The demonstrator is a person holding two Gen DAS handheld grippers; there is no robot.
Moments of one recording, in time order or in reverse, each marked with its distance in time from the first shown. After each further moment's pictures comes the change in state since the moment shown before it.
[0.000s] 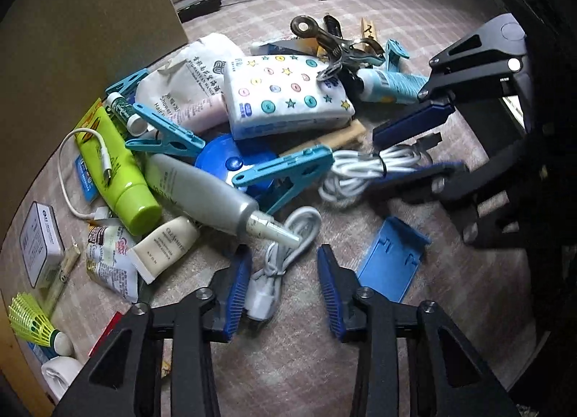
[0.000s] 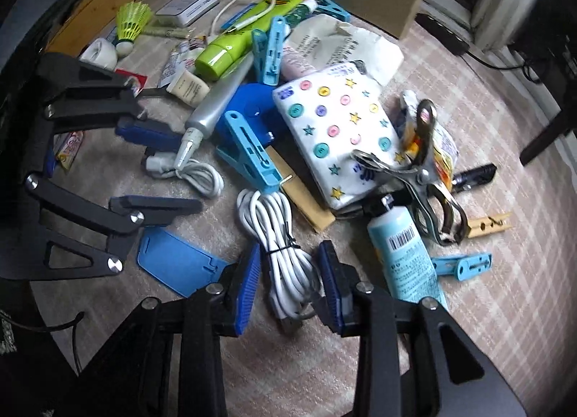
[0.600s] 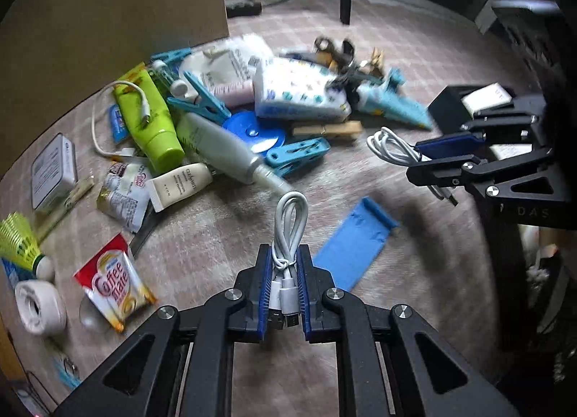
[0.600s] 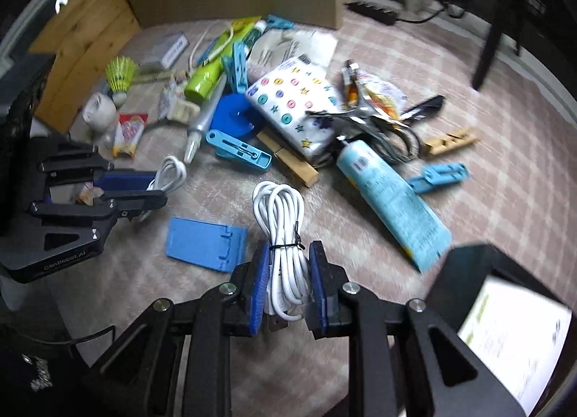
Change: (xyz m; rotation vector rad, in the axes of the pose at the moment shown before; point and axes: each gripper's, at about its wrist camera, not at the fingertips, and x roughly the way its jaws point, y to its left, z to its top) left arm -0.043 -0.004 -0.033 -0.207 -0.081 -0.057; right arm -0.048 -0.014 -0.065 0.265 -0.122 0.054
